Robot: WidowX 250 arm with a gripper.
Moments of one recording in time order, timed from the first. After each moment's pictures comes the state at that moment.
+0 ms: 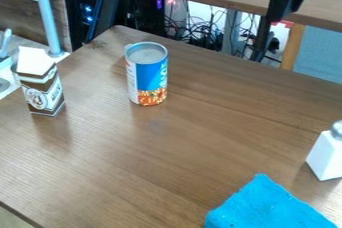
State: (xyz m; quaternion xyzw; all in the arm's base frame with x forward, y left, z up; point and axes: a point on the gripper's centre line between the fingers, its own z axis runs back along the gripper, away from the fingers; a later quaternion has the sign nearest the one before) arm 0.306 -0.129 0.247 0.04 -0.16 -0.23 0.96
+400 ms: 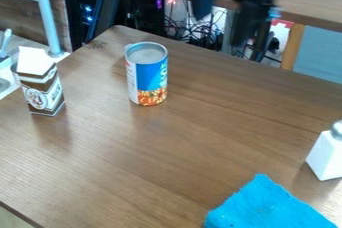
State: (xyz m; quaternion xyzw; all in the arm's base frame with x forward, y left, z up) arm 0.310 -0.089 0.213 0.06 -0.11 -0.17 0.98
